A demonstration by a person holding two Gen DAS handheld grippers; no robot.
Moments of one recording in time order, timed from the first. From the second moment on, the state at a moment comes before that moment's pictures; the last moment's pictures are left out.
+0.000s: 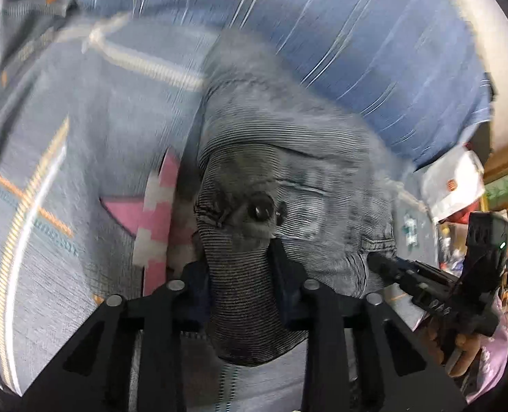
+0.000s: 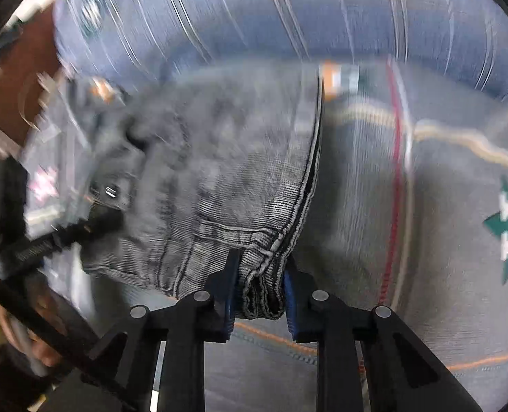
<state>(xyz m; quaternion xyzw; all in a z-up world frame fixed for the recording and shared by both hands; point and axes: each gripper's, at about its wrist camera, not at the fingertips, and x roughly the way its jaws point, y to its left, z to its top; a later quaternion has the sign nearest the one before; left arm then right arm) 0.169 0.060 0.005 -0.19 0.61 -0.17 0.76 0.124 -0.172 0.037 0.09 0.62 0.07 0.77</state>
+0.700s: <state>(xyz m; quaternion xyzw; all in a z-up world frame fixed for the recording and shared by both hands) 0.127 0.056 0.072 -0.15 0.49 -0.18 0.84 0.113 -0.173 0.089 0.12 0.58 0.14 0.80</state>
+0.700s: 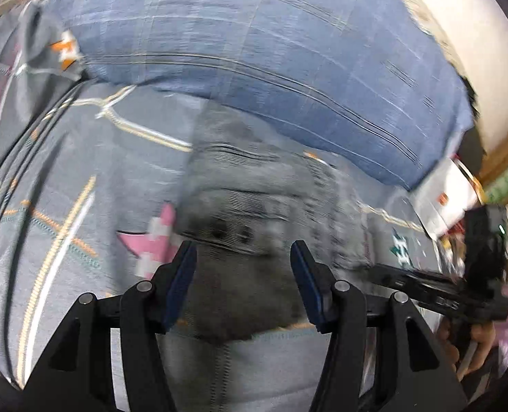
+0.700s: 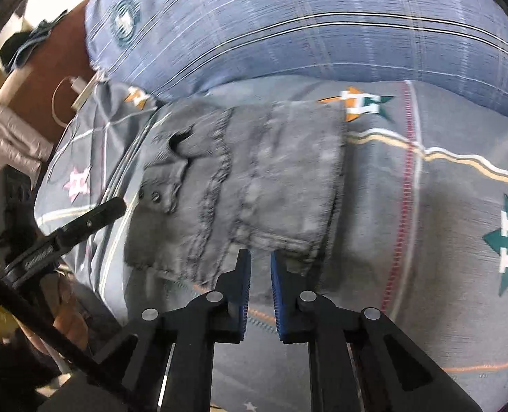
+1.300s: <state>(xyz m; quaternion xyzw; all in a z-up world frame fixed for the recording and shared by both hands) 0.152 0.056 0.070 -0.18 0.50 -0.19 0.83 0.132 -0.204 0.093 0.21 0.53 0.13 0.82</state>
